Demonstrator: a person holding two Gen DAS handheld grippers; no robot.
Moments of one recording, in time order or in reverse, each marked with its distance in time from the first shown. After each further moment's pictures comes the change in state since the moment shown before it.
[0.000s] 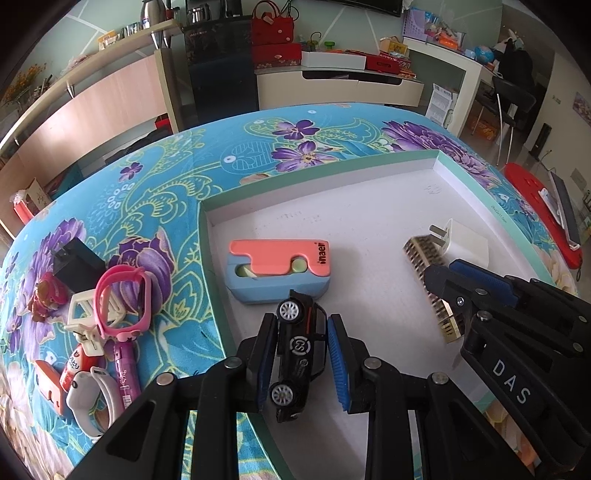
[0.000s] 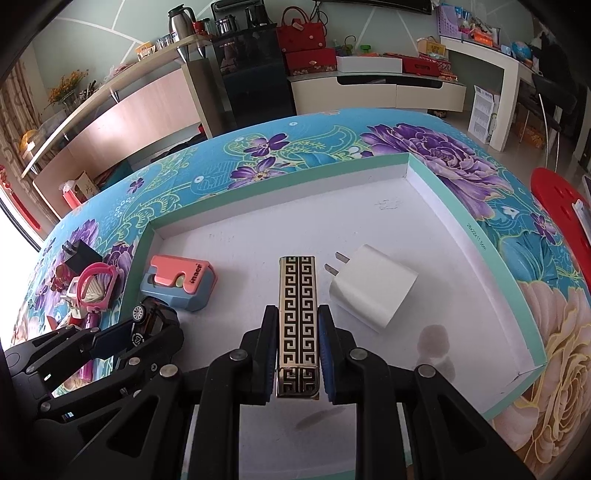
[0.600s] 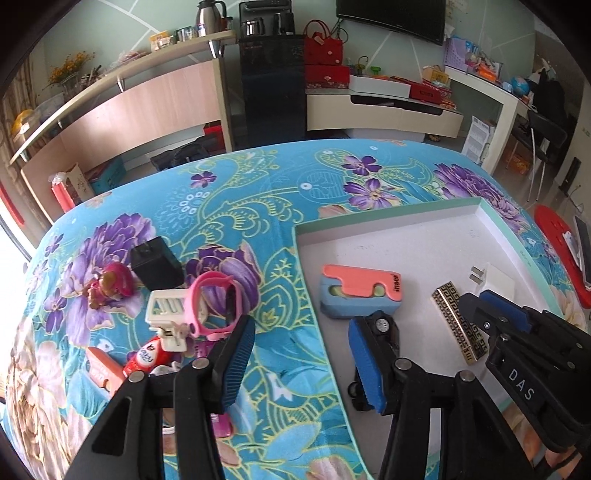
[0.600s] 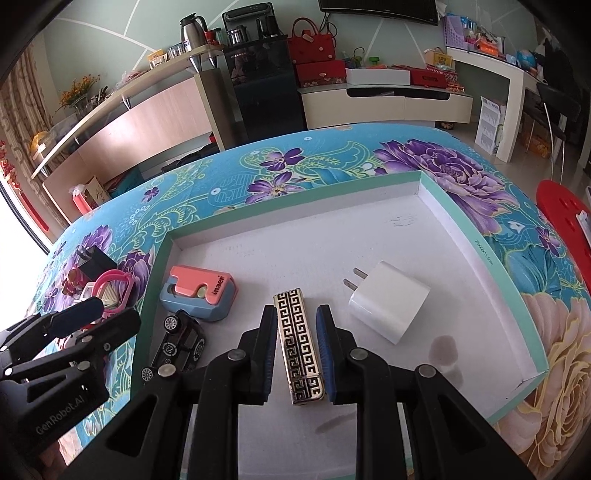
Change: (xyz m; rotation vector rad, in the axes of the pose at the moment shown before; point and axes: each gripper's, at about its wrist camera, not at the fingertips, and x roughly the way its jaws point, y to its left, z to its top) left arm -0.040 0.053 0.001 -0.129 -0.077 0.131; right arm -0.007 0.013 0.002 -0.023 -0.043 0.030
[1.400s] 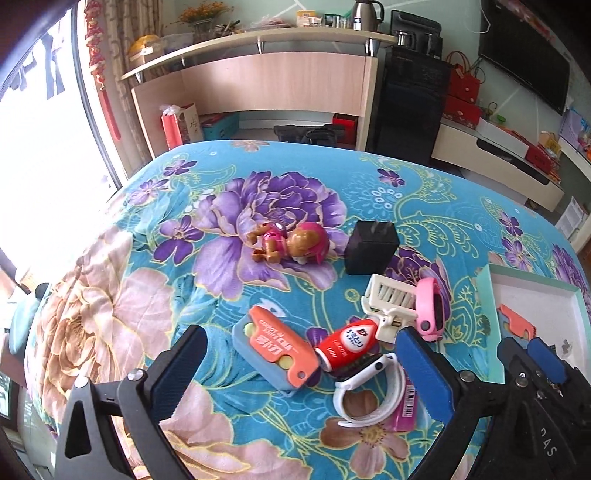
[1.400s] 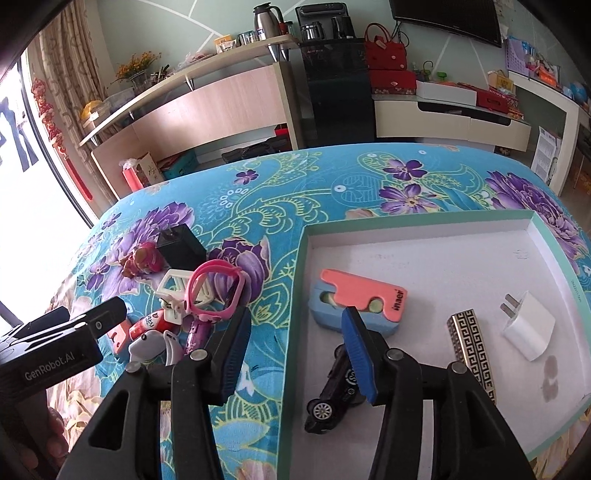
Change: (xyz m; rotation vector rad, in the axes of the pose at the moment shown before) left arm -0.021 0.148 -0.032 -0.371 -0.006 0.261; right arm 0.017 0.116 -0.002 -0.148 -0.005 0.157
